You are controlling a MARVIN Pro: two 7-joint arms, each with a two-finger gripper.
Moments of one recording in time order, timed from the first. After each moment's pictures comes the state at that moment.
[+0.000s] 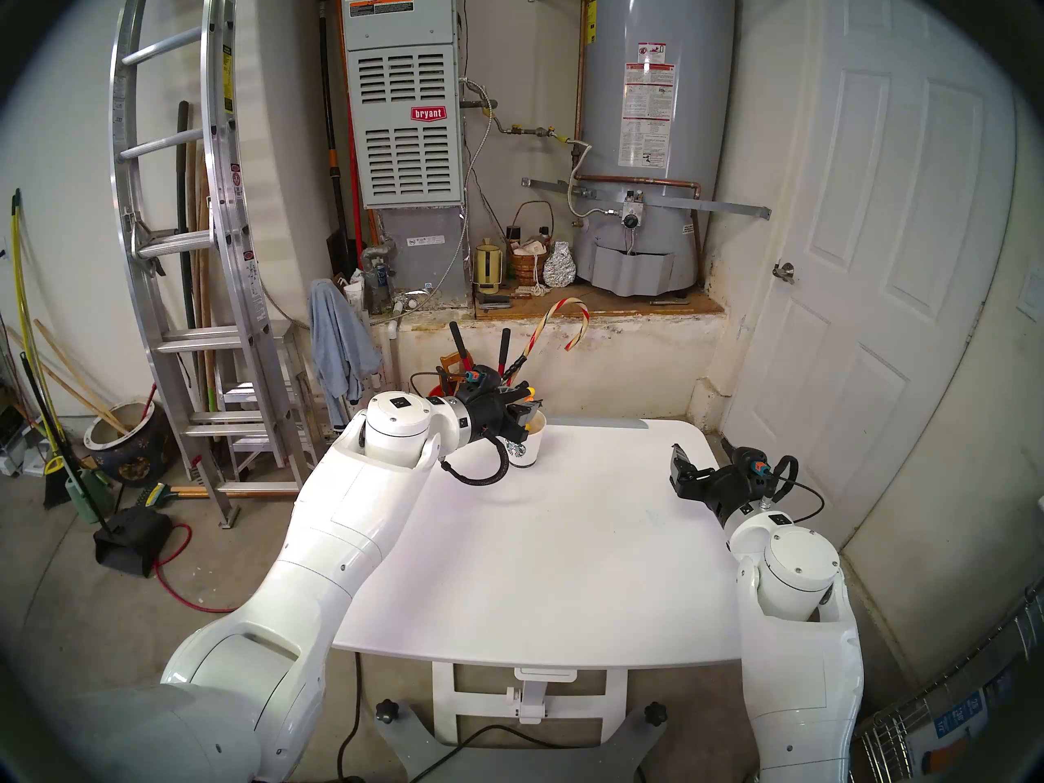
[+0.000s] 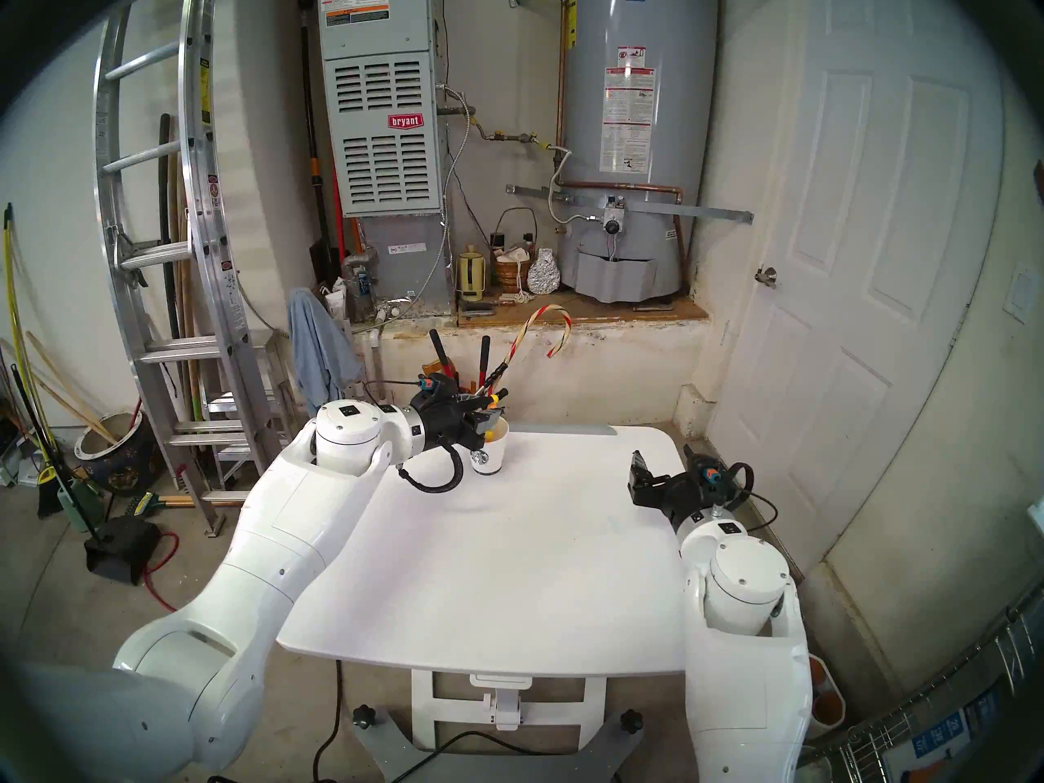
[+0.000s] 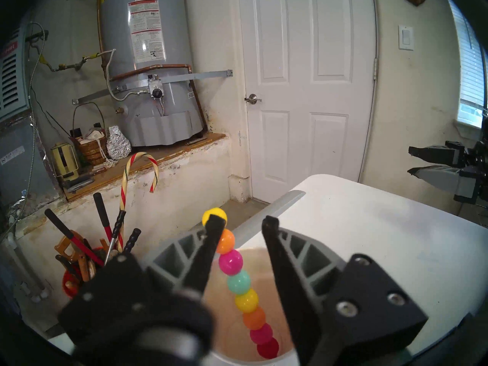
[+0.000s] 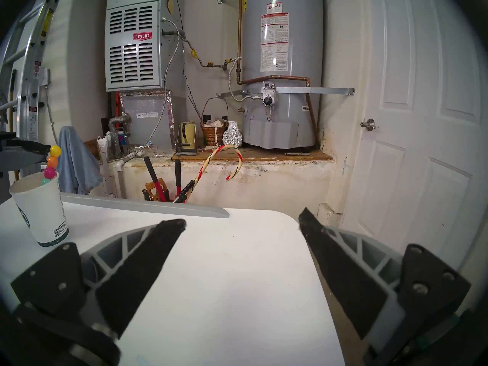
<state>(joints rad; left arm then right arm) 1.09 -1.41 -1.29 -1.24 -0.07 0.27 -0.62 -1.70 -1.57 1.81 -1.80 -0.06 0.22 0.27</state>
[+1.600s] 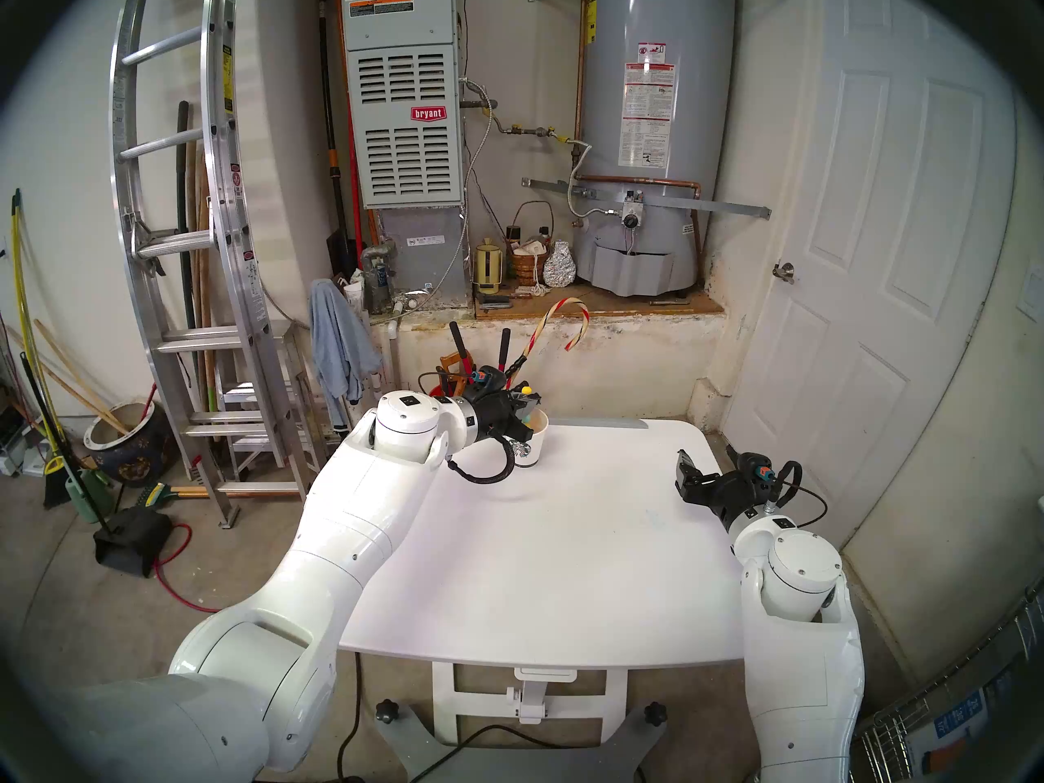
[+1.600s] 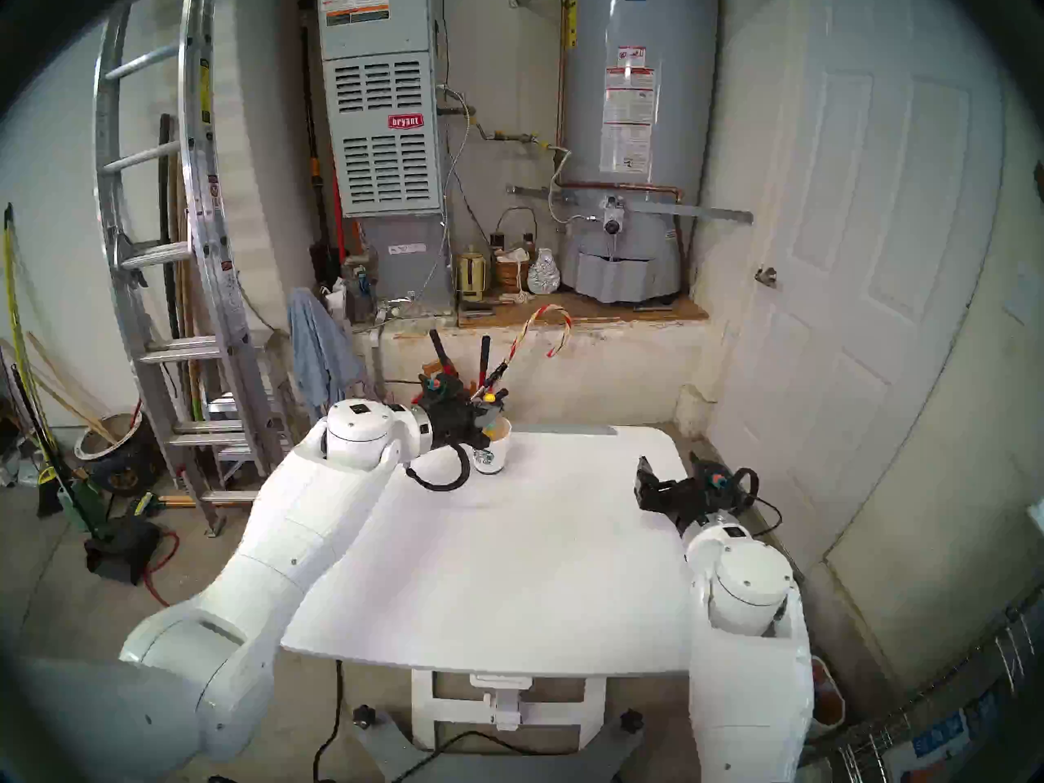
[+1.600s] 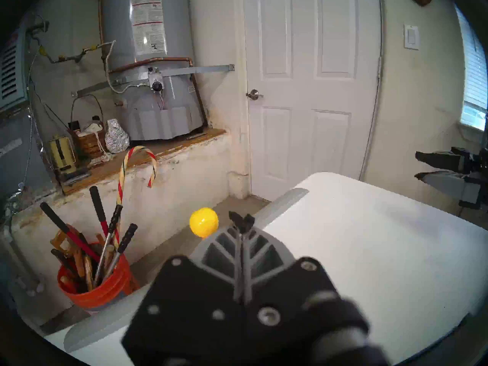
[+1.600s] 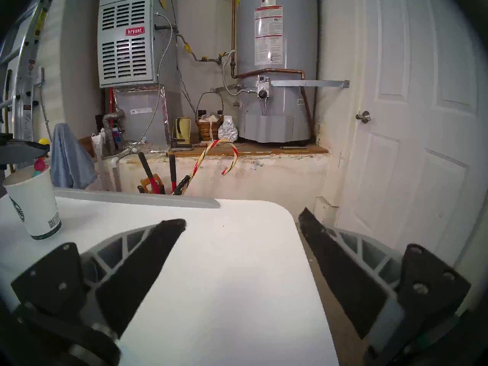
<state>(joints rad) 1.05 -1.43 -1.29 -1.16 -0.07 0.26 -0.62 -1.69 -1.58 1.83 -1.77 -0.06 0.22 0.28</state>
